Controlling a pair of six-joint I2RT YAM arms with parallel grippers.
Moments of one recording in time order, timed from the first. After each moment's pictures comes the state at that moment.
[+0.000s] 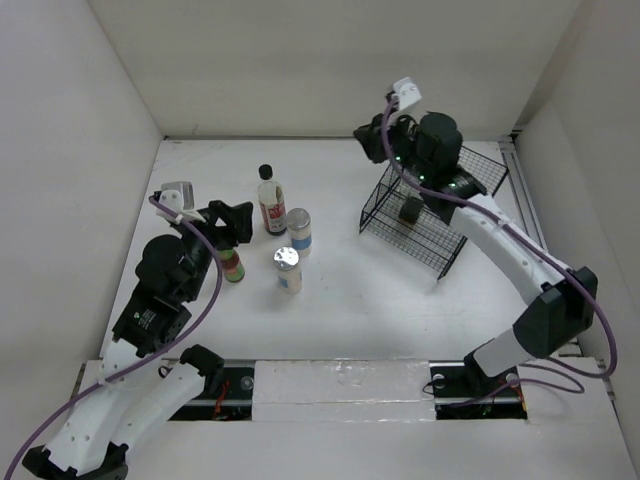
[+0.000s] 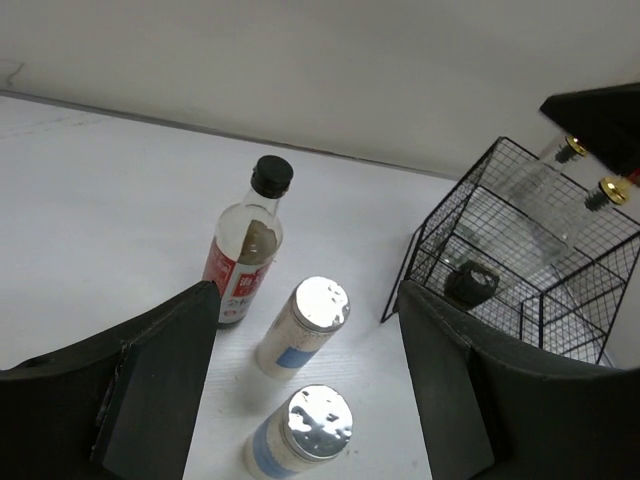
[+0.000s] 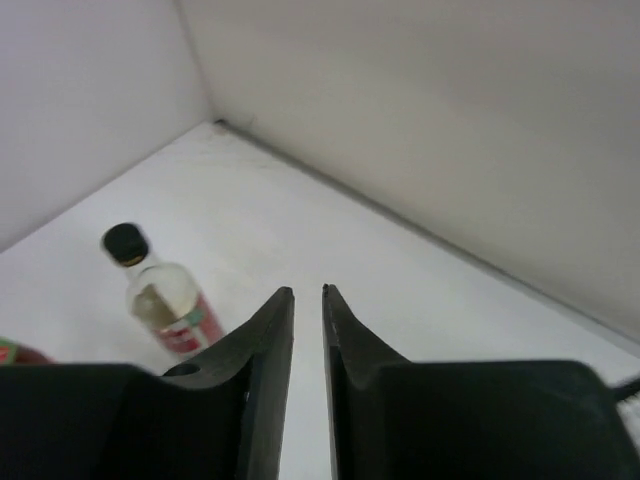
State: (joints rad) left arm -0.51 0.61 0.88 -0.29 -0.28 -0.39; right arm 0.47 1.49 1.45 0.07 -0.16 0.04
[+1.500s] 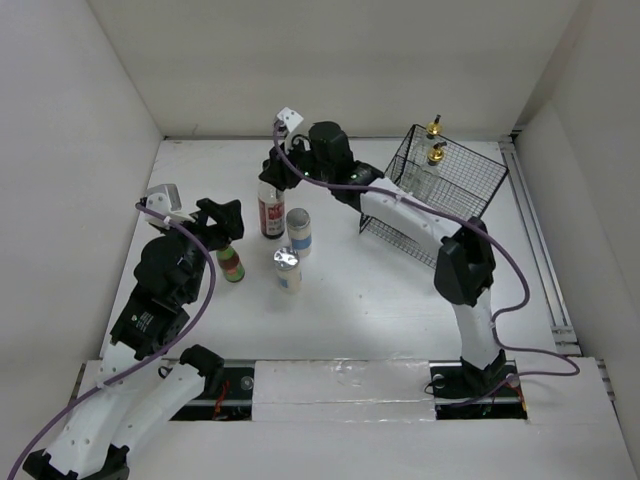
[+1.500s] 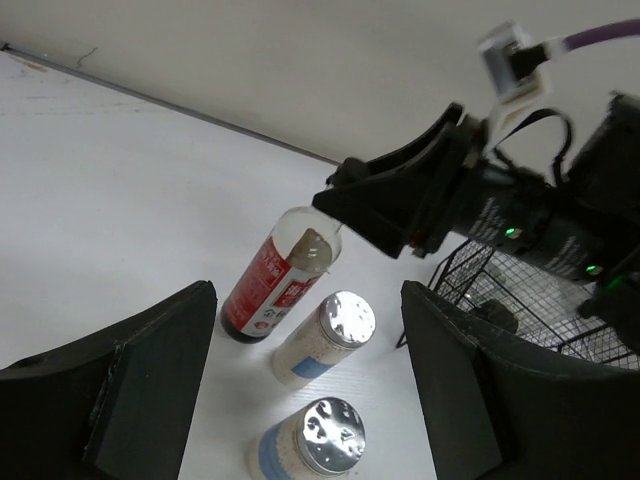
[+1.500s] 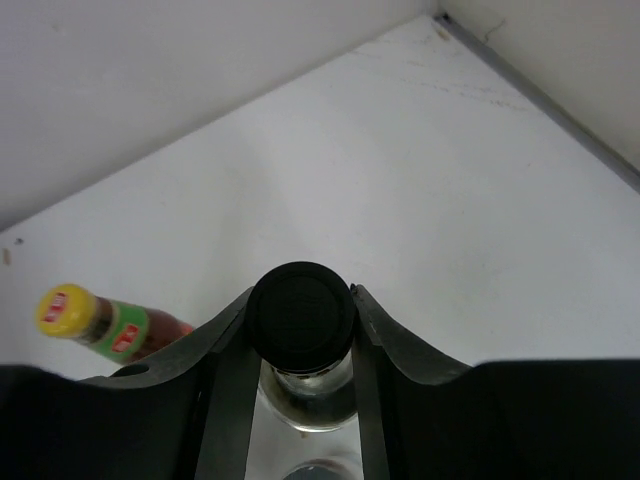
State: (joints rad) left arm -0.50 0.59 0.88 -0.32 -0.43 -0.47; right arm 0.75 2.11 1.95 -0.05 -0.35 0.06
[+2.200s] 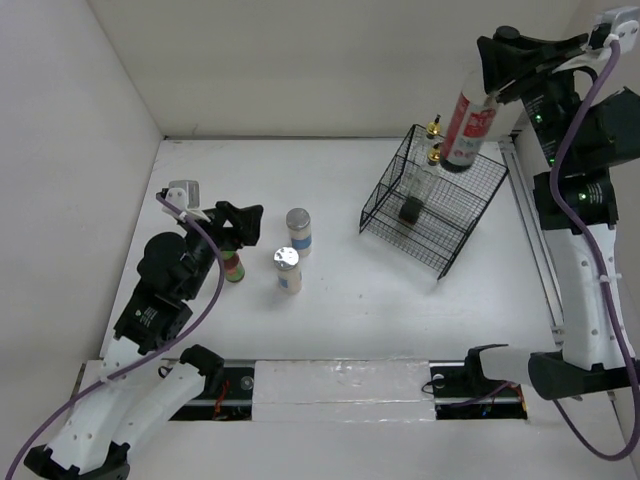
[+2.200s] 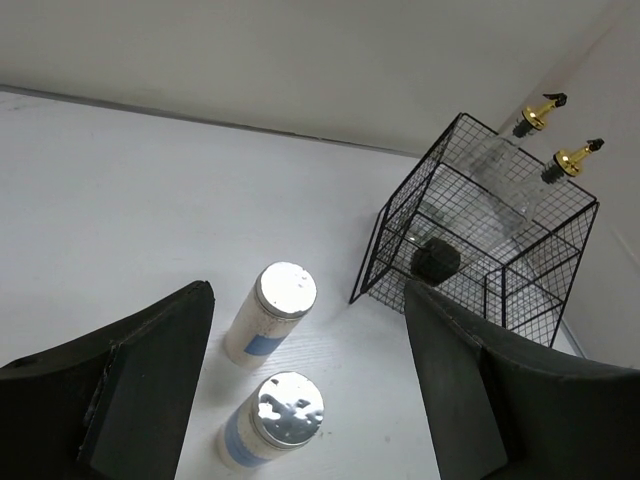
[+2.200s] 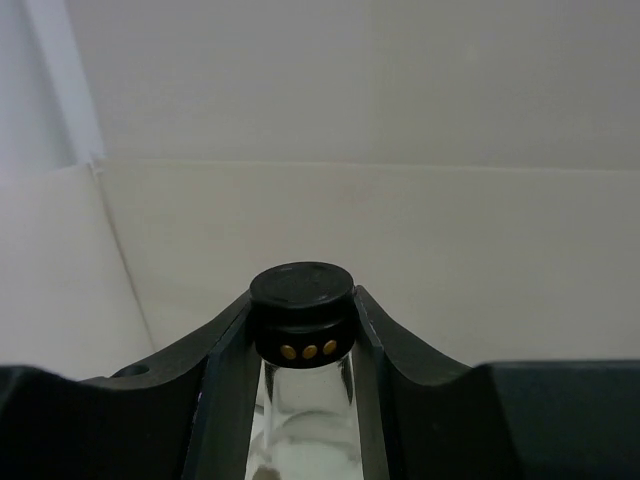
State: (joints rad) left arm -0.50 0.62 0.88 -0.28 -0.18 -0.43; right arm 0.16 1.26 1.78 0.04 -0.23 0.21
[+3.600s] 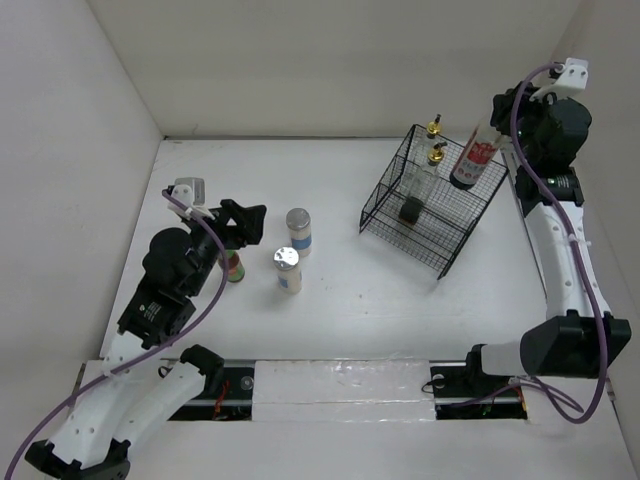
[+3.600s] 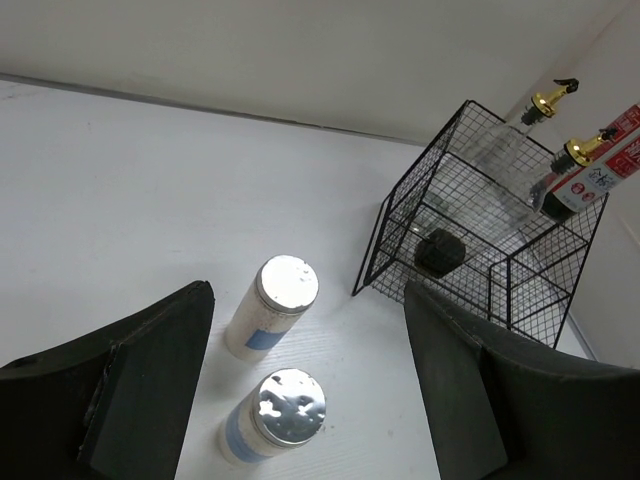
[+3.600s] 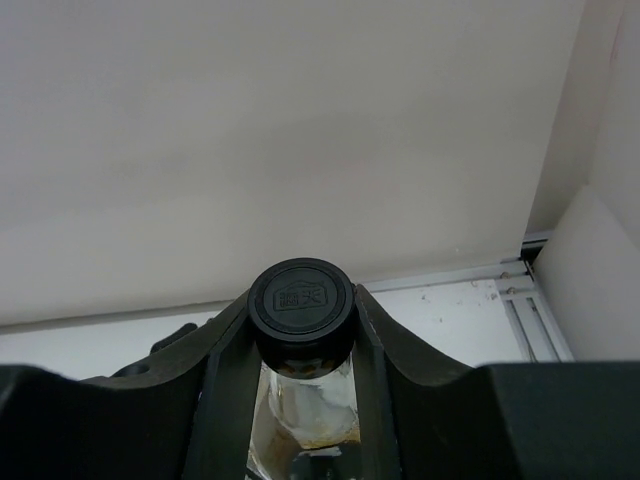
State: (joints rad) left arm -0.50 0.65 0.88 -0.28 -0.17 -0.43; right arm -0.08 1.35 1.46 -0.02 -0.03 0.18
